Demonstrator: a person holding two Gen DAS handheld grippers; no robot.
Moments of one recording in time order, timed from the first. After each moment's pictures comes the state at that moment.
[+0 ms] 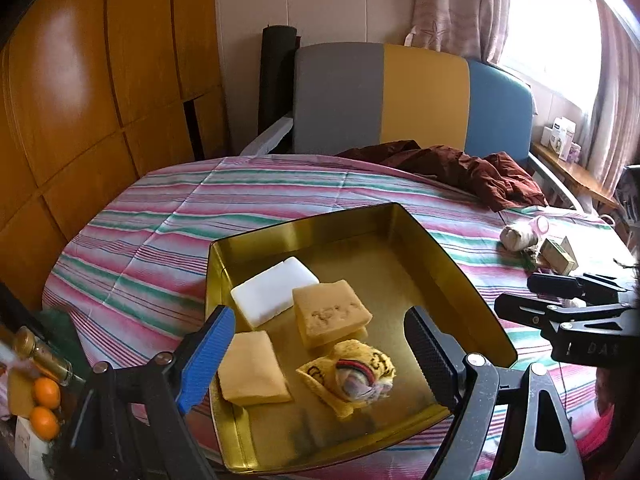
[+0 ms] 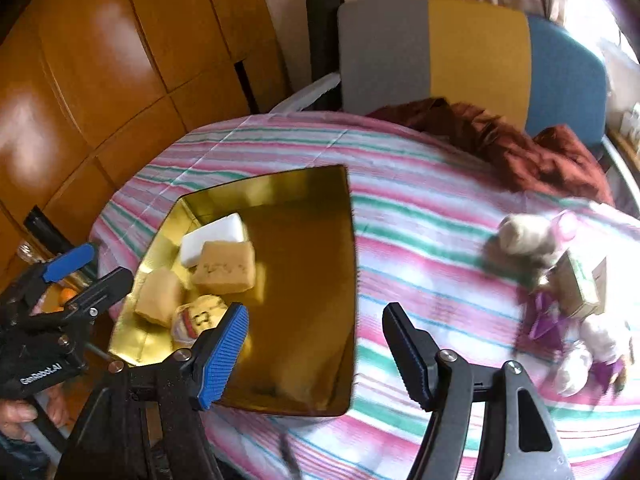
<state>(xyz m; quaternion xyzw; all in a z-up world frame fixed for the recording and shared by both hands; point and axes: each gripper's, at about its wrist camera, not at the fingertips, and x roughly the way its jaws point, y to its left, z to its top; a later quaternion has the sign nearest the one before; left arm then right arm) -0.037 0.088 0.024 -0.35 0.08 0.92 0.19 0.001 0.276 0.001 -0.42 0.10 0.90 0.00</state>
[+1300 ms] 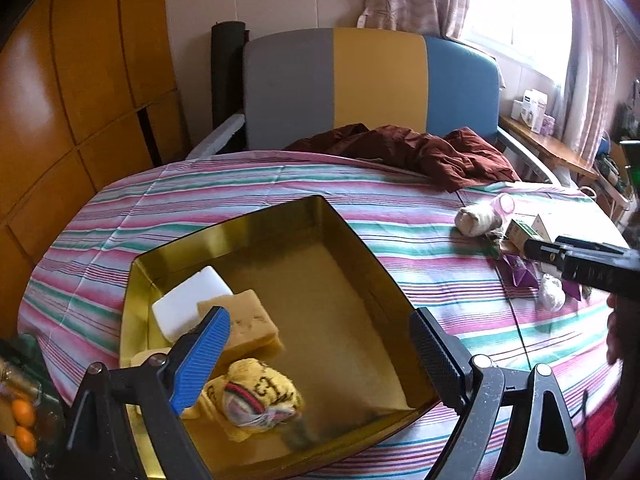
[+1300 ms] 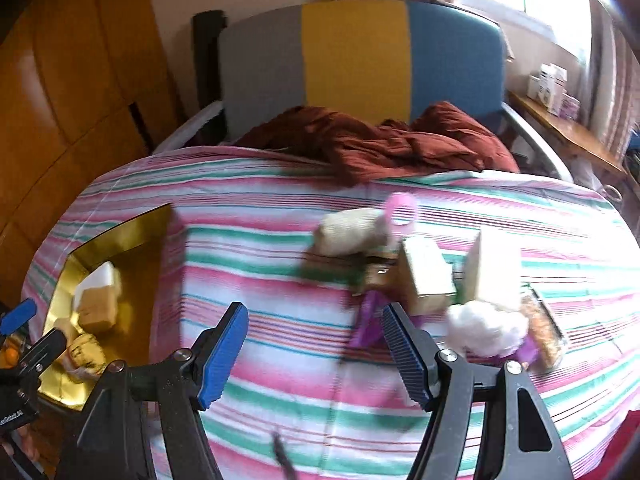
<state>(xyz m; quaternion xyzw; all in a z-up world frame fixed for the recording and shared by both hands) -0.031 0.176 0.011 -0.36 0.11 0.89 0.24 0.040 0.418 -0.004 -0.40 0.14 0.89 0.17</state>
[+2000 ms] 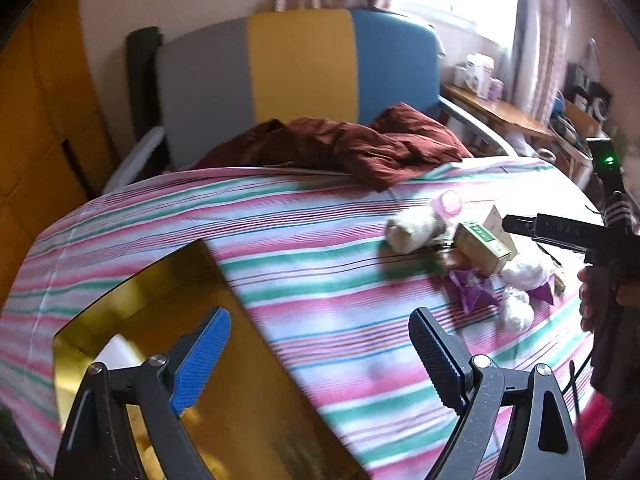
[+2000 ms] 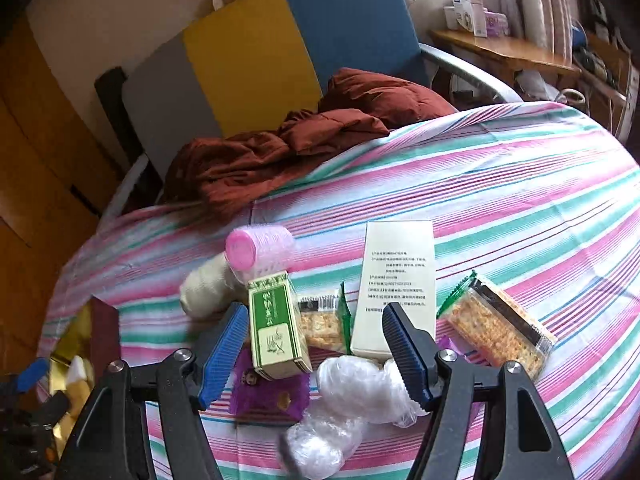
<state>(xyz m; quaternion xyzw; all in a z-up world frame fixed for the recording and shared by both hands) -0.062 0.297 0.010 -0.38 0.16 0.84 0.35 0.058 0.549 -0.031 -0.37 0.29 0.85 0.24</state>
